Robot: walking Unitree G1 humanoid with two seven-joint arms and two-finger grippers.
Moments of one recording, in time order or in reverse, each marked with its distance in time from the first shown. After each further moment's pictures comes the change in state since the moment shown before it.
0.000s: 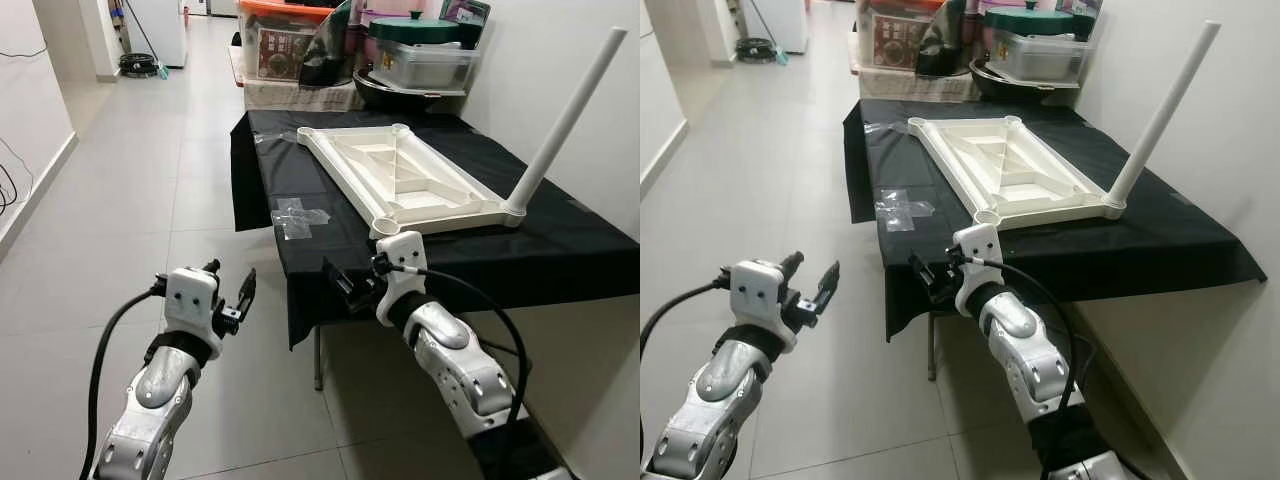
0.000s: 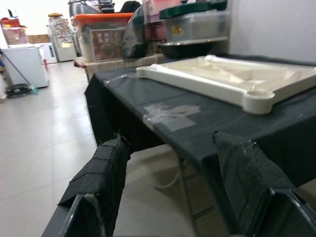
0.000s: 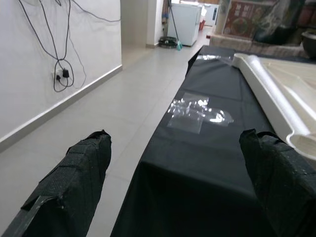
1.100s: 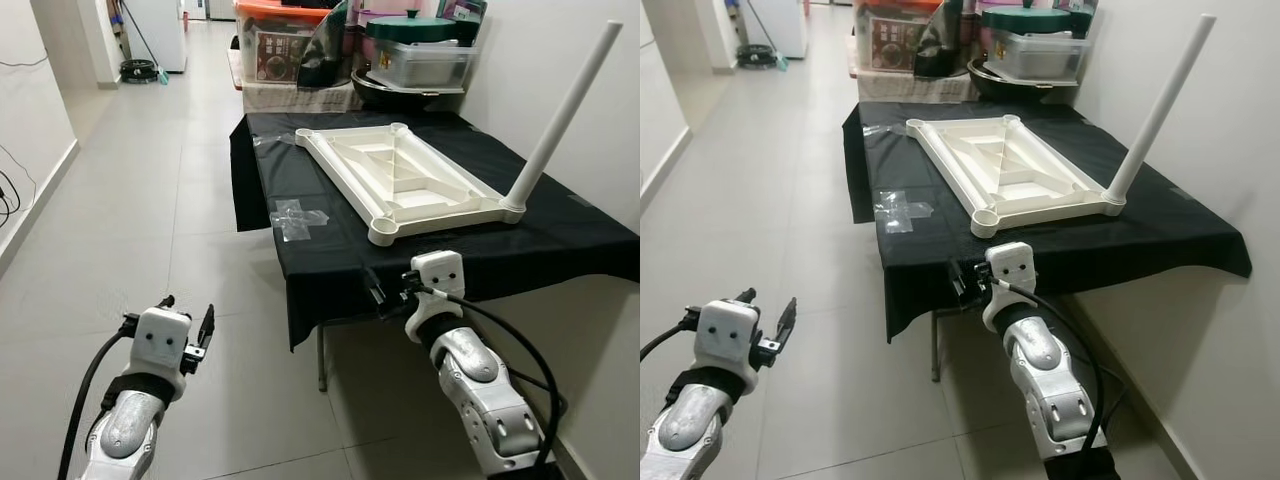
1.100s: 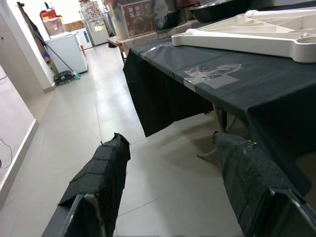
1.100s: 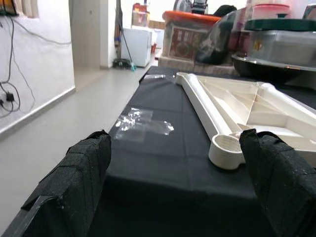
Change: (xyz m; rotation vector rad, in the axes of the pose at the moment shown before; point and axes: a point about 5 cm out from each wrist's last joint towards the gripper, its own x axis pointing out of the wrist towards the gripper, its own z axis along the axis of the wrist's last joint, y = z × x) left arm -0.039 0.020 -0.020 0.110 0.121 0.148; right arm -0.029 -0.016 0.005 -0.063 -0.087 -0.200
